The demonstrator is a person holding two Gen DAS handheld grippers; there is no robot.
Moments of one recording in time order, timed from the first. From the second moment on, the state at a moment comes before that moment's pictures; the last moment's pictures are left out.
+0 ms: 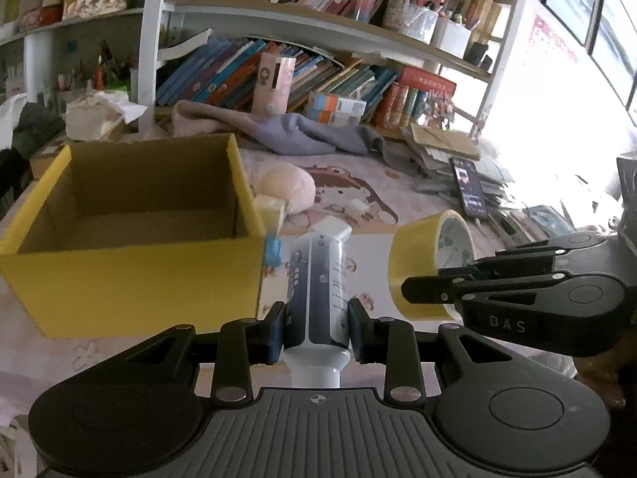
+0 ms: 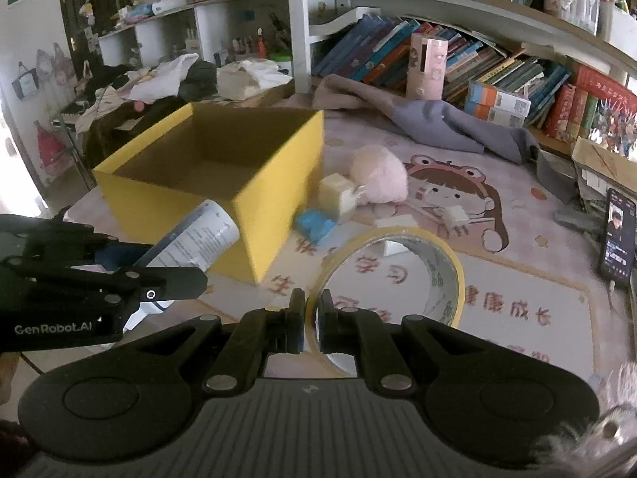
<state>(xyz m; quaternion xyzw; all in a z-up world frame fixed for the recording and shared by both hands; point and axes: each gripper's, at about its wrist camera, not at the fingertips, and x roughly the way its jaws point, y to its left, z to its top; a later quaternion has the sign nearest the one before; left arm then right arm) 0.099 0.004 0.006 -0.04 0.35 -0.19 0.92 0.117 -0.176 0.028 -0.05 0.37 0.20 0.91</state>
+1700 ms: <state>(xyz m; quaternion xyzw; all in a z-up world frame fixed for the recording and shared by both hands) 0.136 0.123 0.055 0.02 0.28 -0.12 0.95 0.164 -0.012 0.071 -0.12 0.29 0.34 0.88</state>
